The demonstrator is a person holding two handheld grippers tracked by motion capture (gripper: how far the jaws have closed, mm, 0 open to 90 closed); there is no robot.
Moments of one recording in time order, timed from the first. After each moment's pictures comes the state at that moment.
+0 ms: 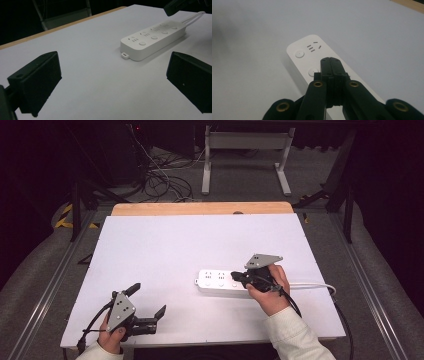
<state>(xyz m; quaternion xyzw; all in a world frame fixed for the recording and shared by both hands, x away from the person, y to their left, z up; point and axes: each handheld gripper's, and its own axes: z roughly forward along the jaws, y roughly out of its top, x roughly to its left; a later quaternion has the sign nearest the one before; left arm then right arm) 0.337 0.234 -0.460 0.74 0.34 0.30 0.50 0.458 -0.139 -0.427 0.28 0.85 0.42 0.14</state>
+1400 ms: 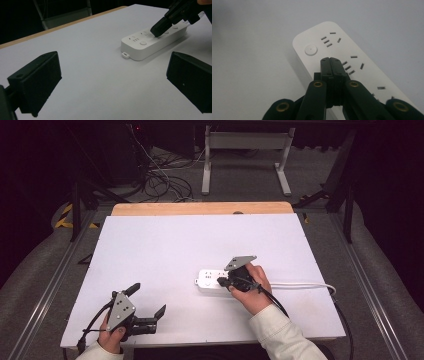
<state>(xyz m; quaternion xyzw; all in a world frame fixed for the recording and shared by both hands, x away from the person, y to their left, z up) 0.338 0.234 -0.461 0.74 0.34 0.30 0.50 0.472 -0.096 -0.454 0.27 0.88 0.37 0.10</state>
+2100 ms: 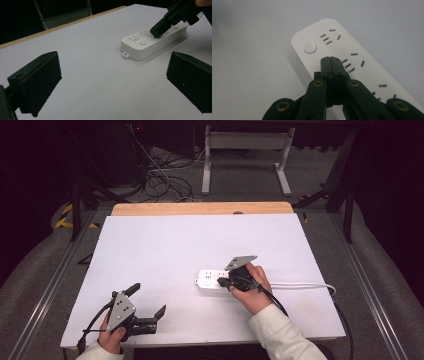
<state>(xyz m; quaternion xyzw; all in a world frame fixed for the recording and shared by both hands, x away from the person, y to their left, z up) 0.337 0.234 -0.461 0.74 0.34 0.30 0.50 0.474 -0.097 -0.456 0.28 0.88 0.37 0.09</state>
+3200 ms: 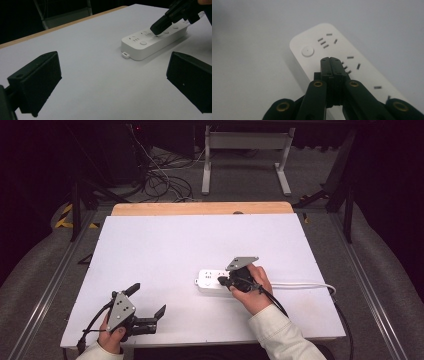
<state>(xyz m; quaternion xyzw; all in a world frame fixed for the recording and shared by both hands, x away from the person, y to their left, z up) 0.337 0.235 -0.460 0.74 0.34 0.30 0.50 0.469 -0.099 -0.451 0.27 0.87 0.40 0.12</state>
